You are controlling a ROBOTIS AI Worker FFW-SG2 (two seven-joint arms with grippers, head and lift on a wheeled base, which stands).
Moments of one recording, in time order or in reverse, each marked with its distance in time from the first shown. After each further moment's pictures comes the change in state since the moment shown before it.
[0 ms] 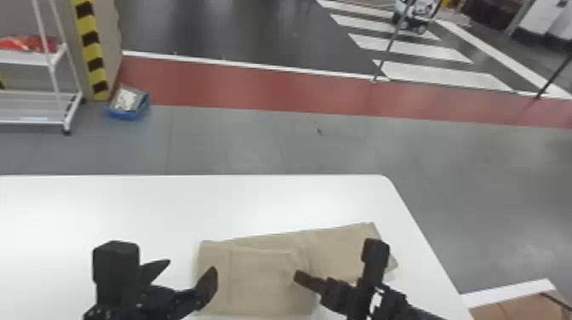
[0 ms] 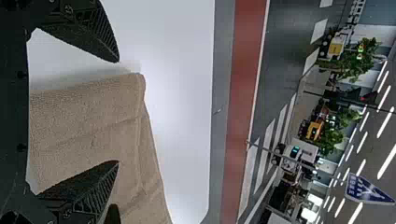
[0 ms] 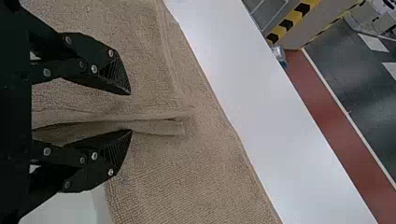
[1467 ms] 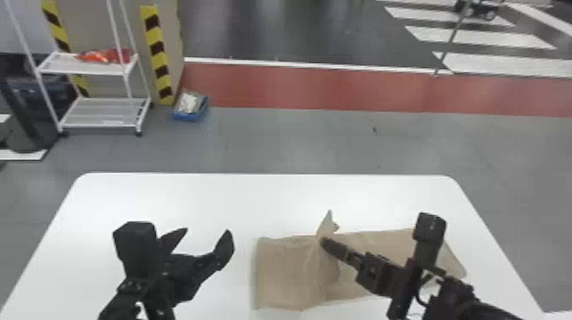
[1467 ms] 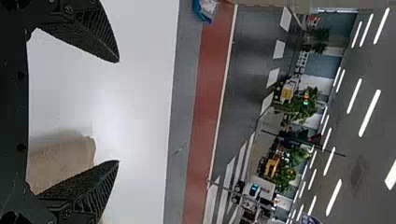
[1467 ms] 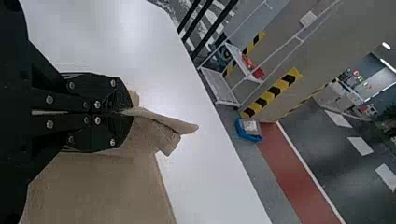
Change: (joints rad) left arm 0.010 -0.007 0.125 0.068 -0.002 -0.207 0.043; right arm 0.065 0.000 0.111 -0.285 -0.181 0.038 0.044
